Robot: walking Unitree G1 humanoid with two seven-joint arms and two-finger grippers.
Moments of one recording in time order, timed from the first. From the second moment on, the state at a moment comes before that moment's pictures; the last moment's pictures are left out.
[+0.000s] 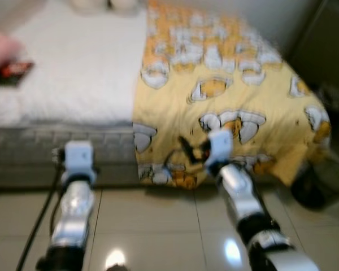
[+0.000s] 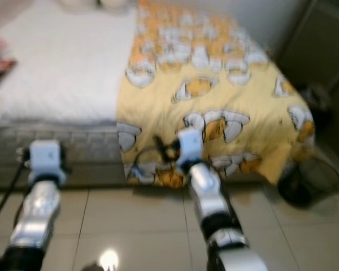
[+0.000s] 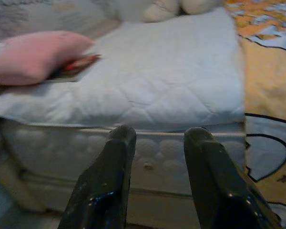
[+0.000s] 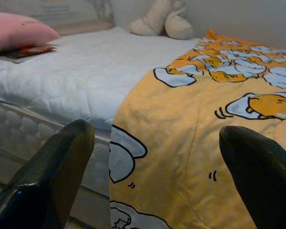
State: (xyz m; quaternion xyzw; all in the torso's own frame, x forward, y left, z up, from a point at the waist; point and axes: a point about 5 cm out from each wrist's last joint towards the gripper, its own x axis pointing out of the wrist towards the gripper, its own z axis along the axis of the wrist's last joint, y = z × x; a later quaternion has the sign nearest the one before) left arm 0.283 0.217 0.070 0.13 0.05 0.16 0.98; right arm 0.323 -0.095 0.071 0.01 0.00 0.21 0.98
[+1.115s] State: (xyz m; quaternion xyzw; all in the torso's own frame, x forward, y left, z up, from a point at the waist) left arm 0.223 0.198 0.058 0.07 0.07 0.05 0.99; right arm 0.285 -0.141 0.035 -0.01 0.07 0.22 0.97
